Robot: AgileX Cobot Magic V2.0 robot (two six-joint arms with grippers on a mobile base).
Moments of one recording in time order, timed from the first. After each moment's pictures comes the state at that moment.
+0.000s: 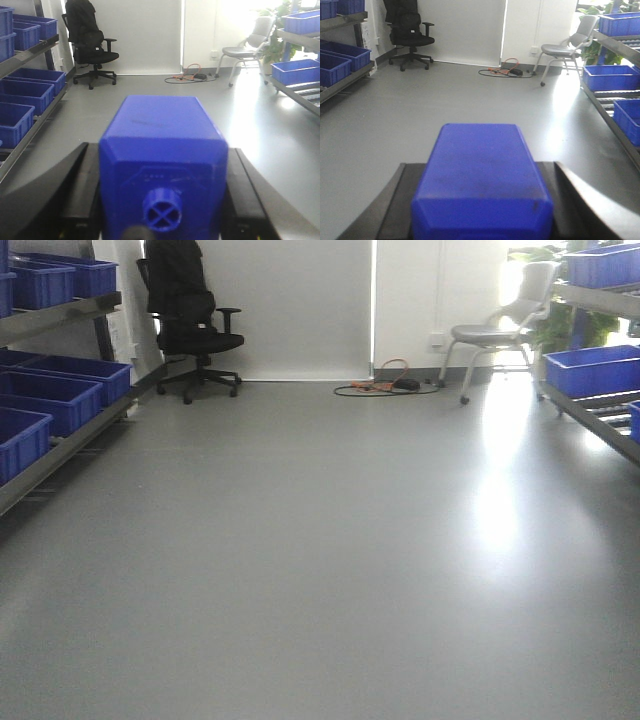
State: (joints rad) left arm -0.10 0.33 -0.50 -0.05 0.29 0.07; right arm 0.05 0.30 -0.35 -0.02 0.18 0.00
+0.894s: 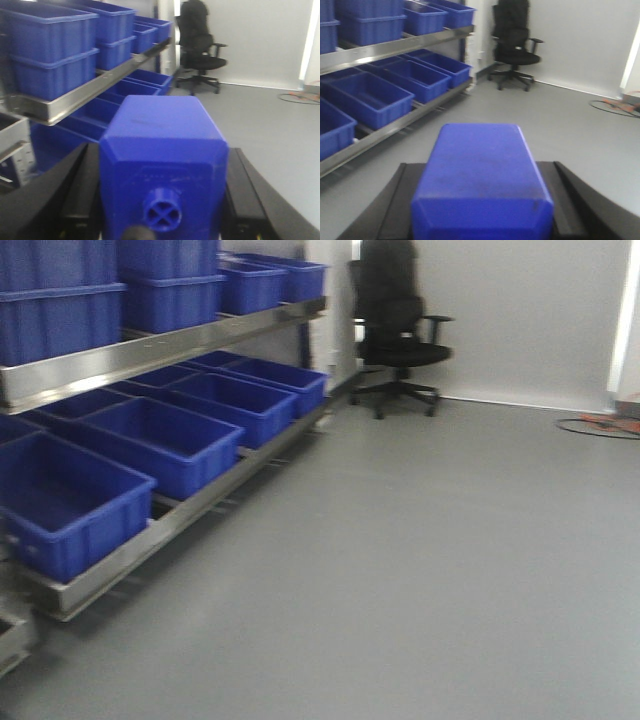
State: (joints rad) left arm -0.10 0.33 -0.50 -0.05 0.29 0.07; right arm 0.05 0.30 -0.35 -0.02 0.18 0.00
